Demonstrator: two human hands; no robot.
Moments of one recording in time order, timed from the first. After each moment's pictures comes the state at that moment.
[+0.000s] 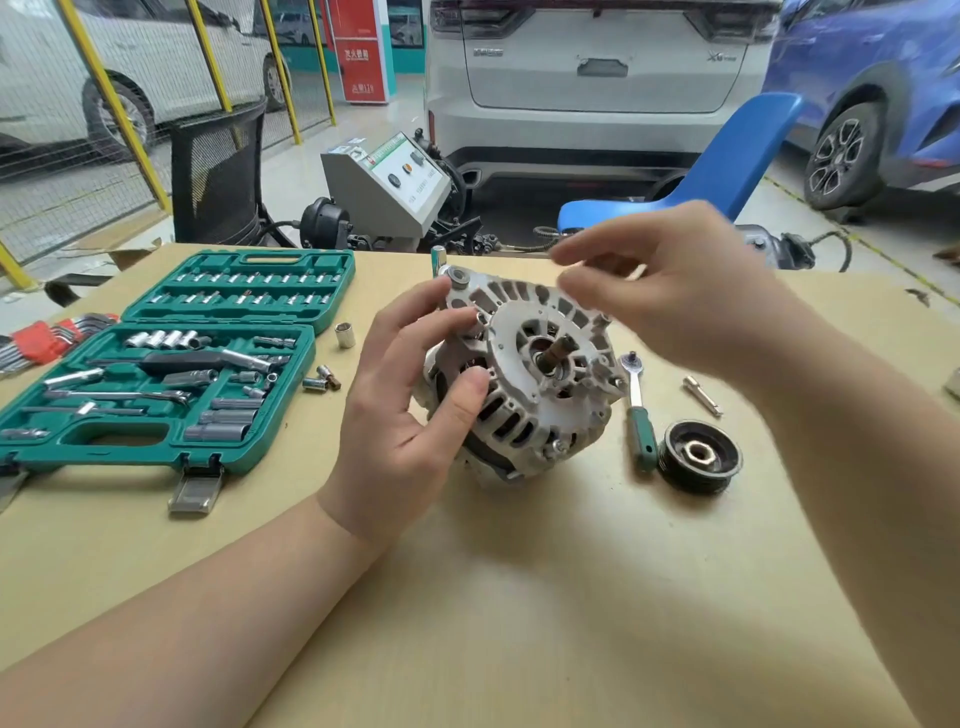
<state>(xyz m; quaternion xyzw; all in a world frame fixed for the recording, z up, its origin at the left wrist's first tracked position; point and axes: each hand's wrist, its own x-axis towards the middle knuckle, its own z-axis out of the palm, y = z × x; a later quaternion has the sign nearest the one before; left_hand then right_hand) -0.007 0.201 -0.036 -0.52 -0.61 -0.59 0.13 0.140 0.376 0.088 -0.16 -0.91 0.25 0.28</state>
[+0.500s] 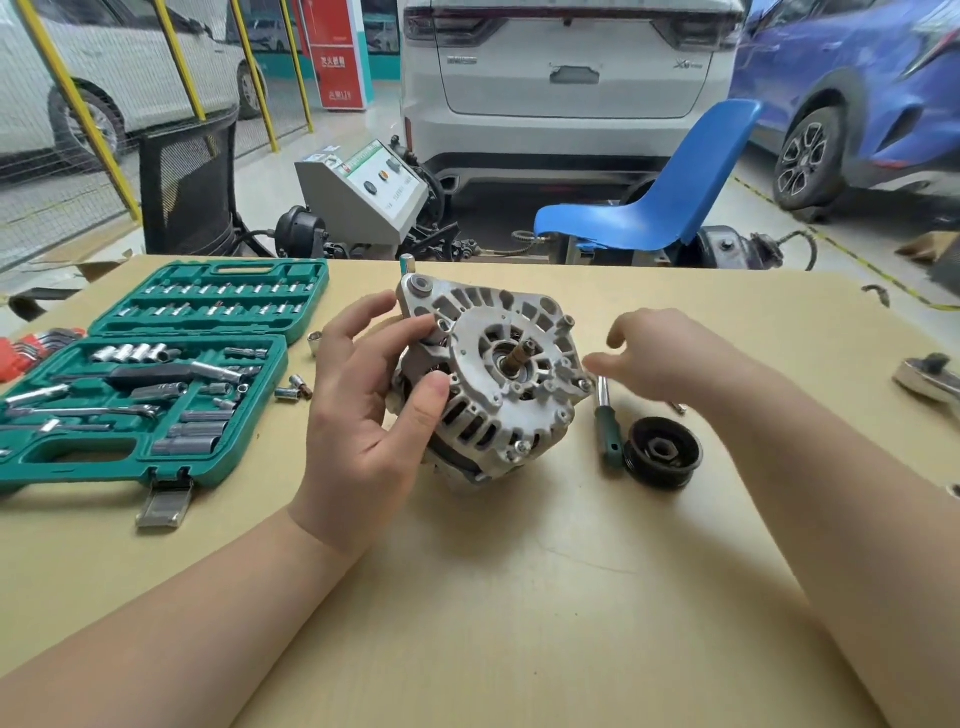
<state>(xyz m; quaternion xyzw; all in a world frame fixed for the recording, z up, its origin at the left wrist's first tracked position) -0.012 0.204 -0.047 -0.49 -0.58 -0.65 0.09 0.136 0.460 0.013 -0.40 -0.91 0.07 0.02</state>
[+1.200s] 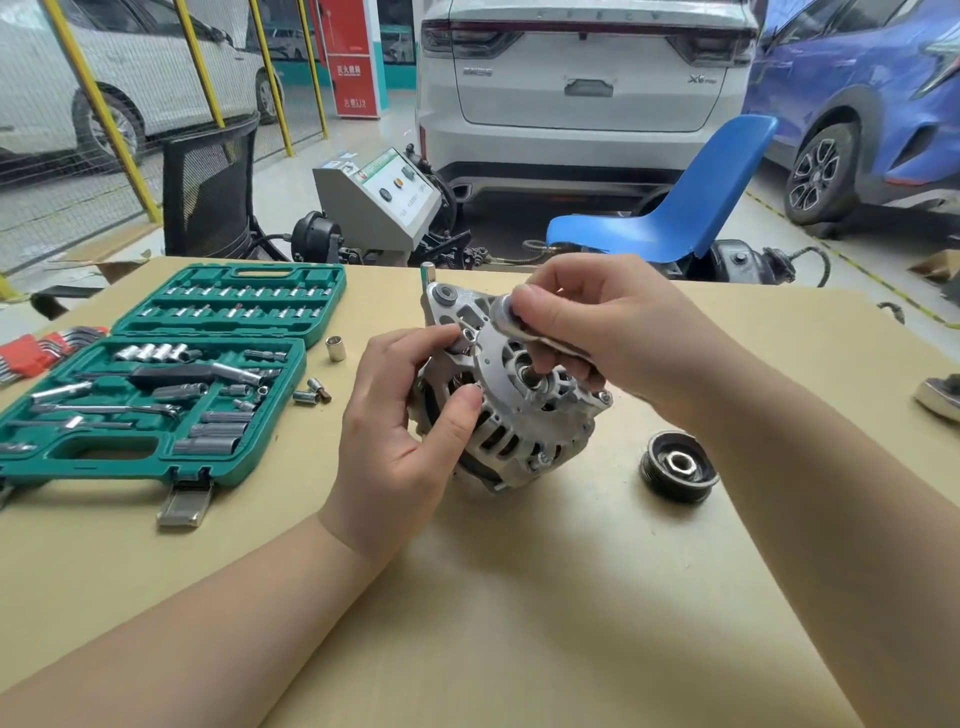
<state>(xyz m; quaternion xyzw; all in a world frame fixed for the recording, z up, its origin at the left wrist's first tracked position) -0.003 0.204 -0.042 -0.48 -0.60 -0.62 0.11 0.127 0.371 0.071 -0.10 -0.85 0.48 0.20</state>
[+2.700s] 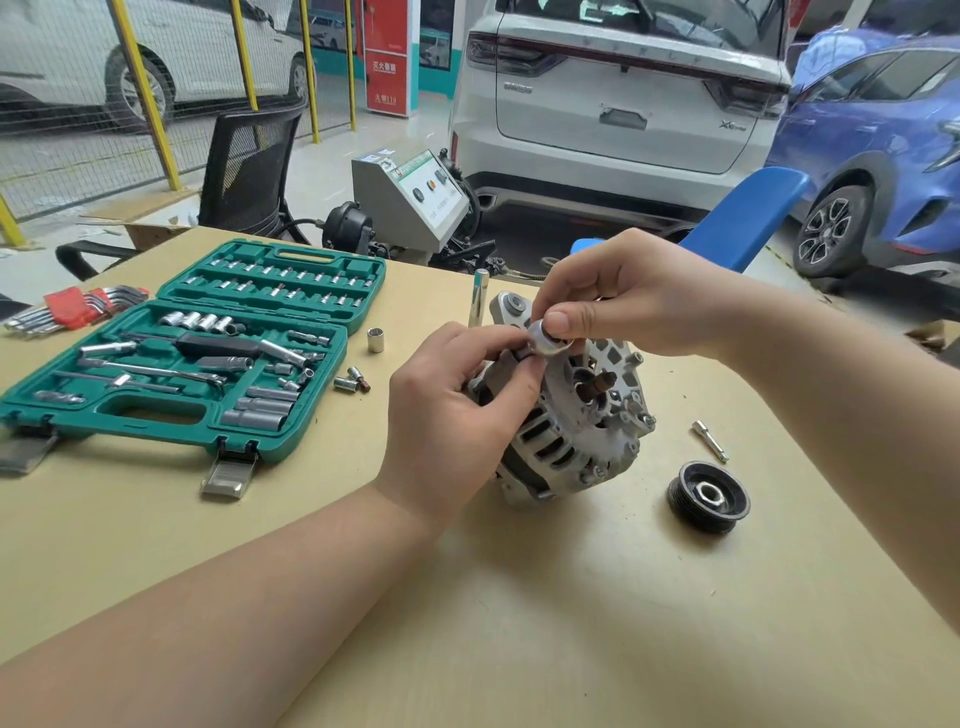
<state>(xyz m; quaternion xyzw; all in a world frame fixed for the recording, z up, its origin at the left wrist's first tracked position) -0.001 0.211 -0.022 -0.42 -0.59 -0.68 0.13 0.084 0.383 0.118 0.06 -0.95 0.31 0.06</state>
